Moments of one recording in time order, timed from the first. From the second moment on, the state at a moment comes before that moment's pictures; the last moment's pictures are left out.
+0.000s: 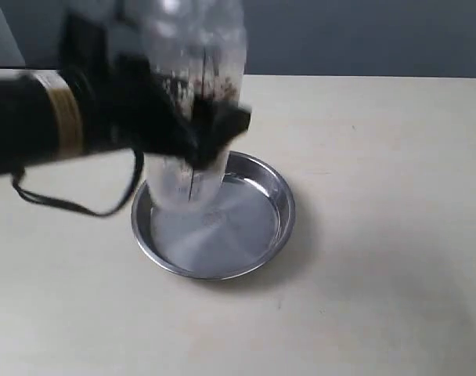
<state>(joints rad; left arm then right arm) -0.51 1.33 -0.73 1.01 -0.18 -1.12 -0.13 0.00 0.00 0.06 0.32 -0.04</state>
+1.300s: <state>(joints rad) -0.50 1.27 -0.72 0.96 -0.24 -1.06 -0.13 0.00 0.00 0.06 0.32 -0.04</state>
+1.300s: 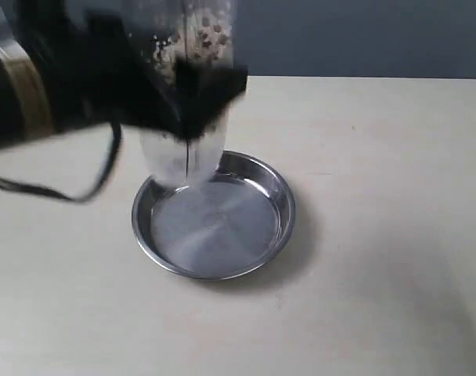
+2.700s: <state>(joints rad) -0.52 1.45 -0.66 0.74 -0.27 -0.84 -0.13 0.00 0.00 0.06 0.32 -0.04</state>
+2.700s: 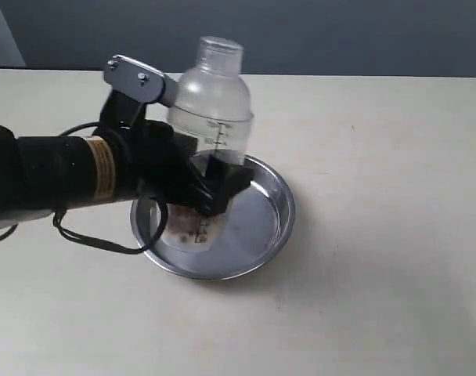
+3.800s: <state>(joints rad) -0.48 1.48 -0.77 0.64 -0.27 -0.80 -0.13 0.00 0.00 0.06 0.32 -0.04</state>
